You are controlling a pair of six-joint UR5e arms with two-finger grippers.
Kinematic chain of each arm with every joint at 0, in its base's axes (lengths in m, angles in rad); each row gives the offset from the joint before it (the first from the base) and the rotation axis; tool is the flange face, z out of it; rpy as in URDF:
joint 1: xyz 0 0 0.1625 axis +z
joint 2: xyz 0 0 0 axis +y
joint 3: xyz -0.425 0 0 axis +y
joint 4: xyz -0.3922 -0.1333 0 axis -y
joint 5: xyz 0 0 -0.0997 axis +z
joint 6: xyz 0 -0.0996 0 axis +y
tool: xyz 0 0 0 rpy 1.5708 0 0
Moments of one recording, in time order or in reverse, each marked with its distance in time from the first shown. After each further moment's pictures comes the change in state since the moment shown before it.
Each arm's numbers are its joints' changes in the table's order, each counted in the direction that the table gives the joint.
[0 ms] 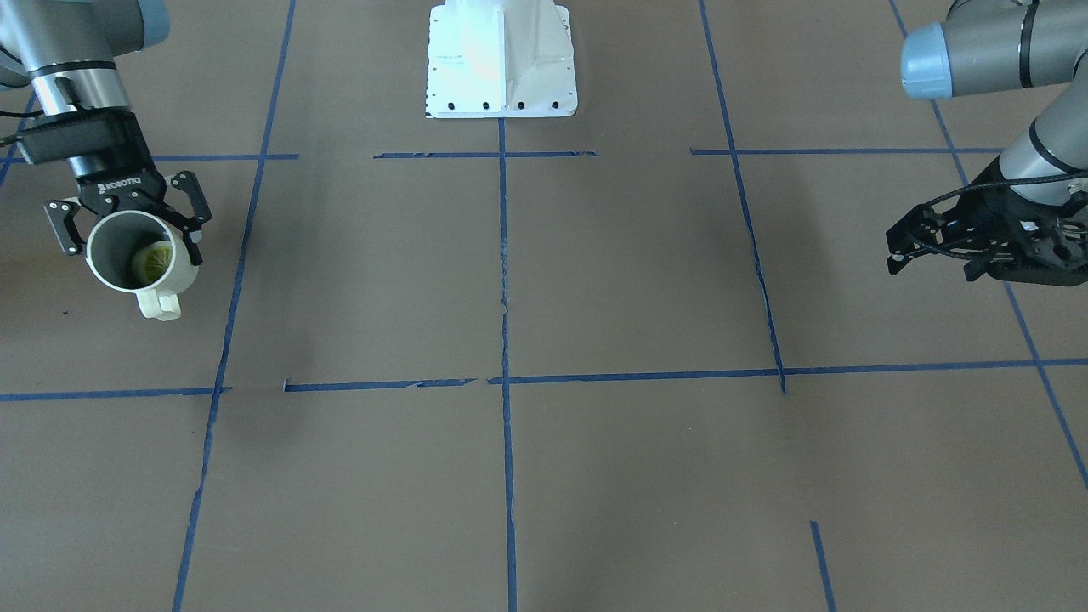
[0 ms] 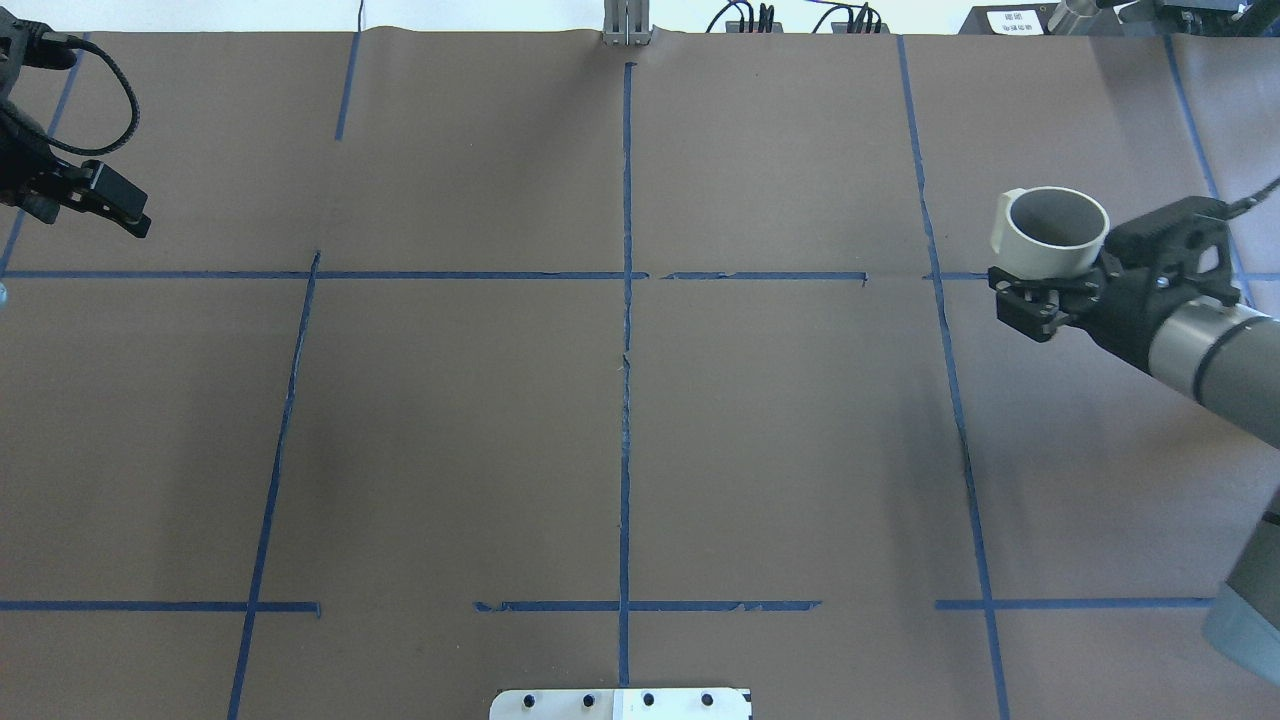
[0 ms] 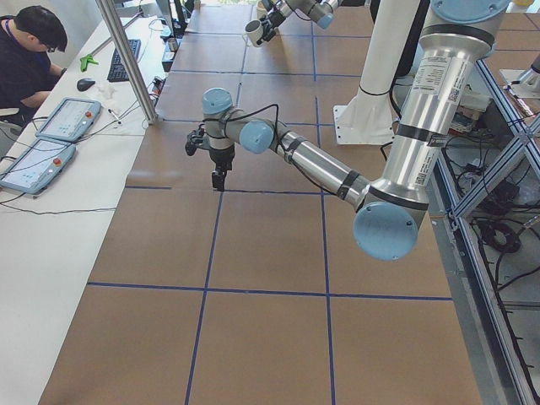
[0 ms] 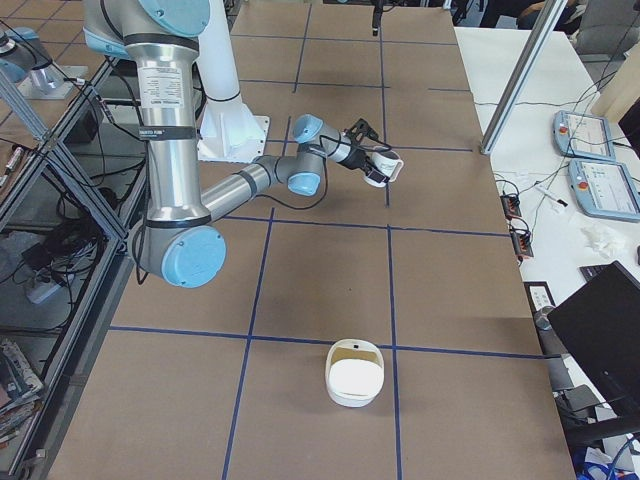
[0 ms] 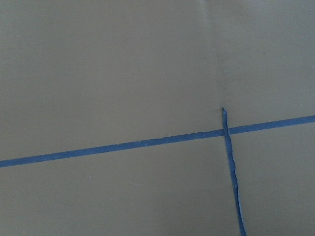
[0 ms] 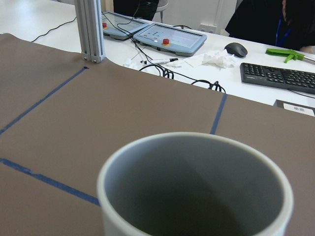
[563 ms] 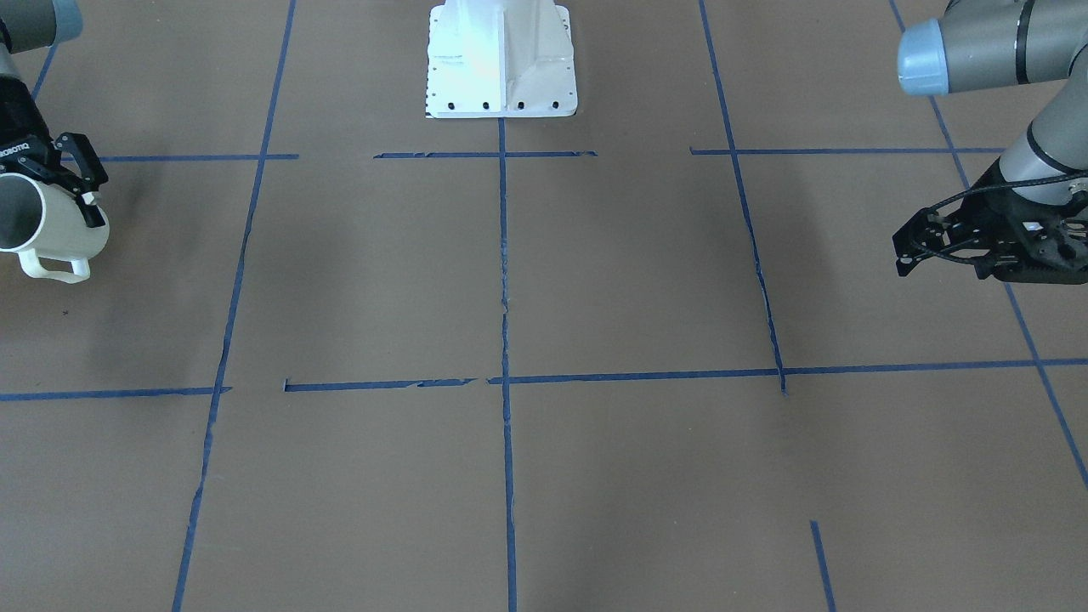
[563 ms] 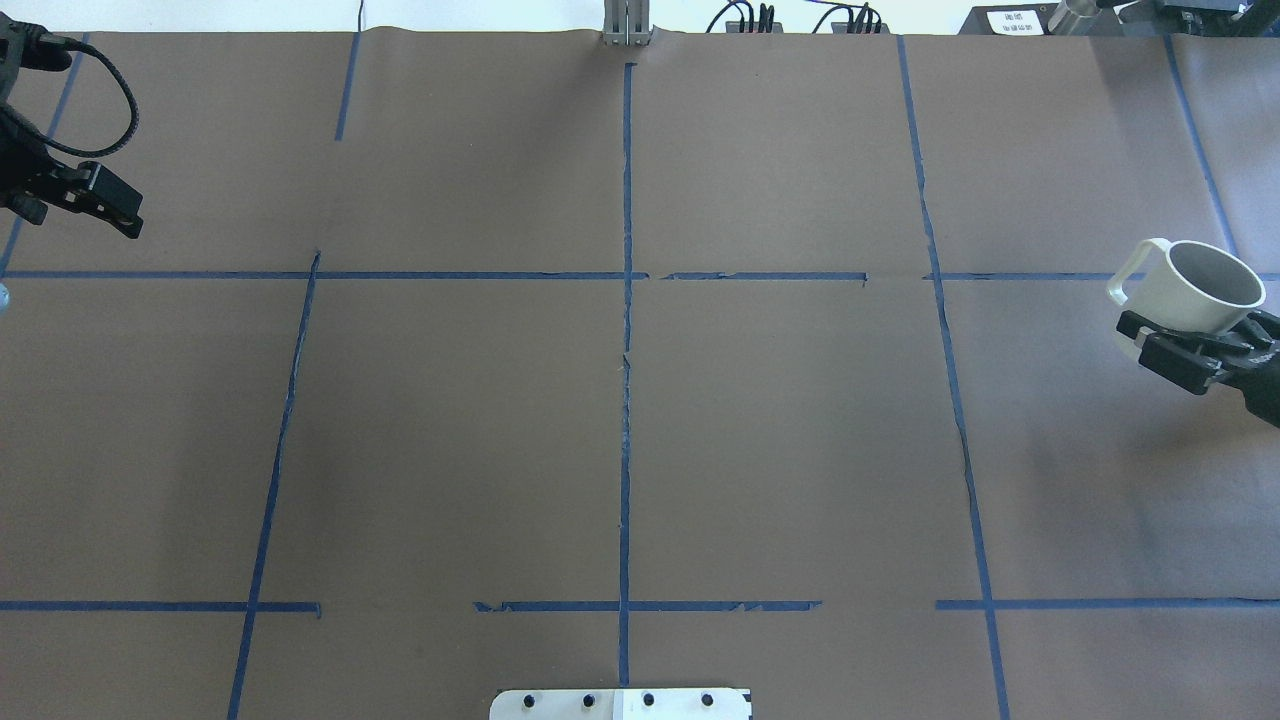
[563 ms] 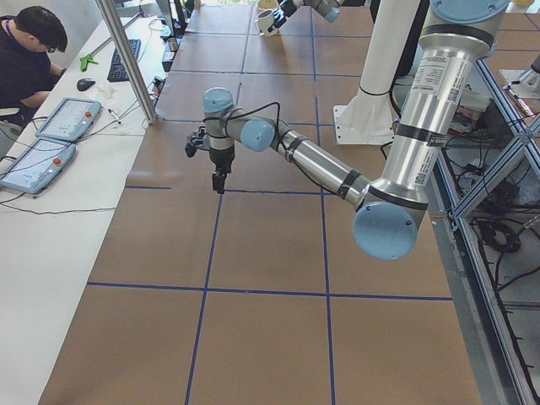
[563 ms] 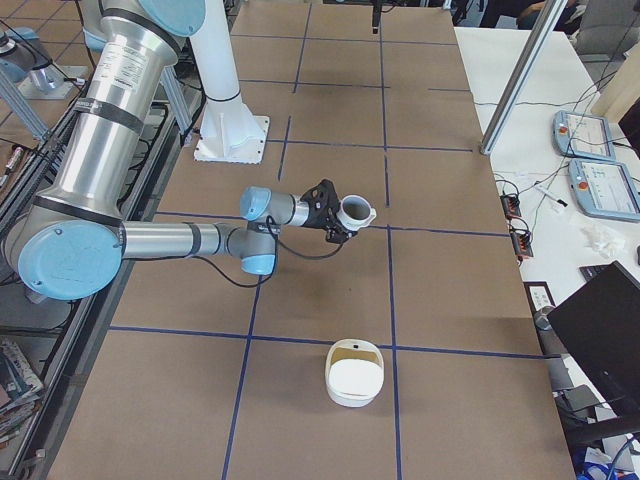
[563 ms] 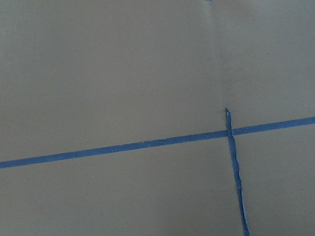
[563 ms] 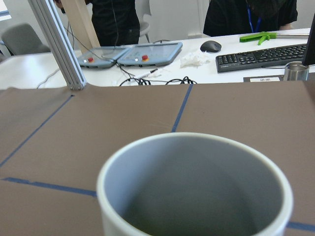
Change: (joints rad) left arm 0.005 0.004 0.013 0.039 -0.029 0.021; right arm 0.025 0.197 0.242 0.596 -0.009 -0.255
